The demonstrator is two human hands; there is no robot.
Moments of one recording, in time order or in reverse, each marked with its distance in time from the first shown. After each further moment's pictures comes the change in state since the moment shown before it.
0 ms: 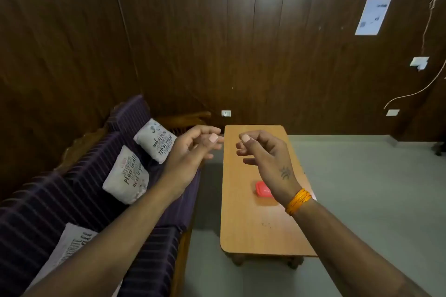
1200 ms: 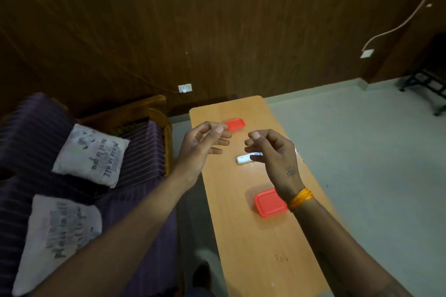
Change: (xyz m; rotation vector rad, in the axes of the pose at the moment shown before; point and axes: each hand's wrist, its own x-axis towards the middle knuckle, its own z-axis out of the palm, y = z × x) left_hand 0.437 -0.278 0.062 -0.136 -0.249 -0.266; right_hand 0.363 0.257 0.017 -0.046 0.347 0.323
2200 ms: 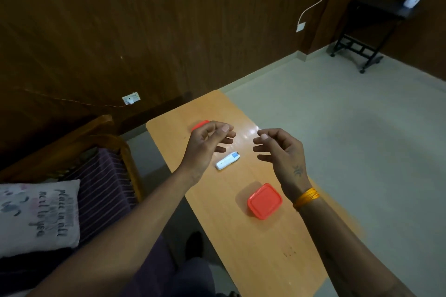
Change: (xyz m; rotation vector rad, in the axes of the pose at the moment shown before) left_hand 0.153 -0.034 0.016 0.016 -0.384 -0.053; right_hand 0.080 0.028 0.014 -0.031 0.399 0.114
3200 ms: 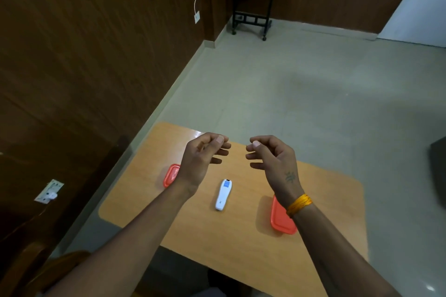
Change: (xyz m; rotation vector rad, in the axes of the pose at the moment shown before) left_hand 0.270 -0.018 -0.048 0.029 -0.606 -0.030; right_hand 0.154 0.009 0.126 0.089 0.584 0.158
